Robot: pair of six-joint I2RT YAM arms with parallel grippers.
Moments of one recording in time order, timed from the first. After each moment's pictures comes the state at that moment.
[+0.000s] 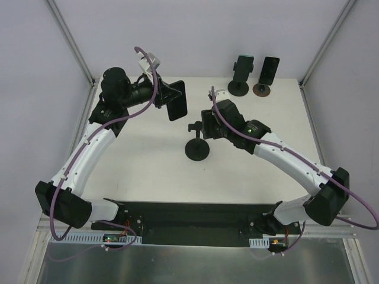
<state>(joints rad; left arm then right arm) -0.34 1.30 1.36 -0.10 0.73 -0.21 0.81 1.38 1.30 -0.58 0.28 0.37</state>
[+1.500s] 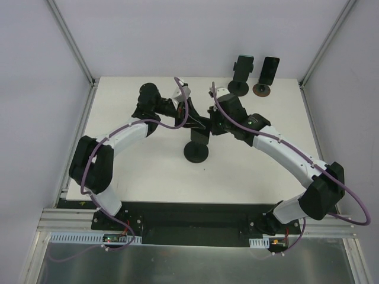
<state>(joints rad) -0.46 1.65 1.18 0.66 1.40 -0.33 0.72 1.47 1.33 -0.57 0.12 0.30</state>
